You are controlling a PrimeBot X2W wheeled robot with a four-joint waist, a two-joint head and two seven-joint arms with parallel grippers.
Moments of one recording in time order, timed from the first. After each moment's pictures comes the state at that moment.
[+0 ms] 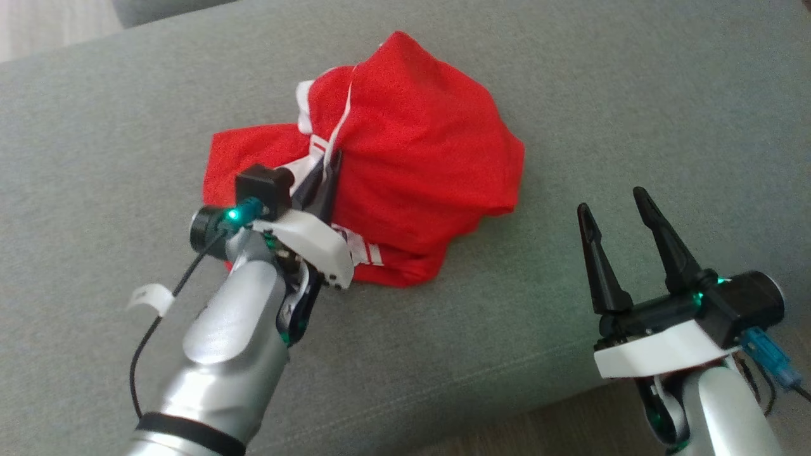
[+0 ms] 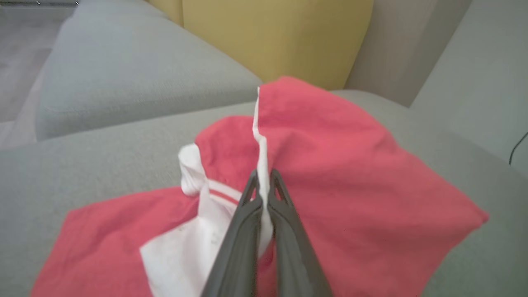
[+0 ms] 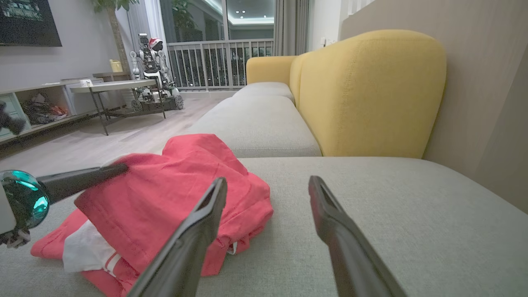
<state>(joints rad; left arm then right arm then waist) -0.60 0.04 -0.52 0.69 -0.37 -0.02 -0.25 -0.08 -0.05 0.06 -0.02 0.10 0.13 -0.26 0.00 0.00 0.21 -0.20</state>
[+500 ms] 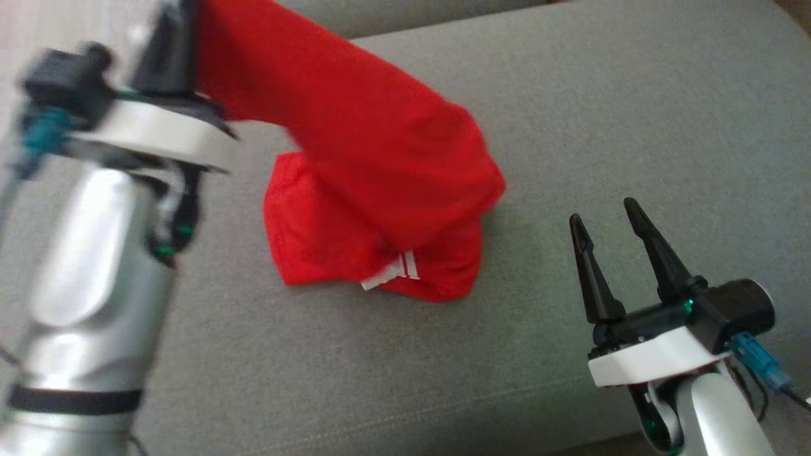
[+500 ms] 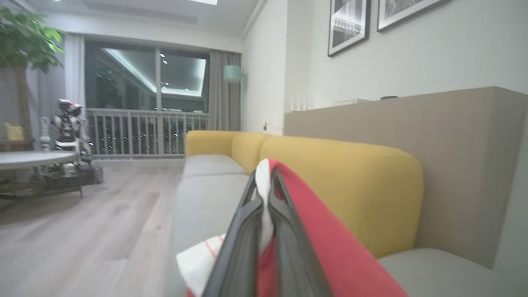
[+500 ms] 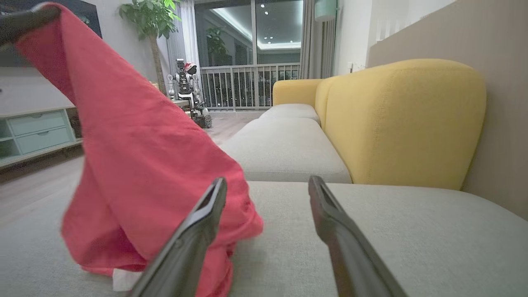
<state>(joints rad) -0.67 0.22 -0.30 0.30 -0.39 0.03 -0.23 -0.07 -0.05 0.08 0.00 0.10 0.13 -0.26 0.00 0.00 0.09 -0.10</state>
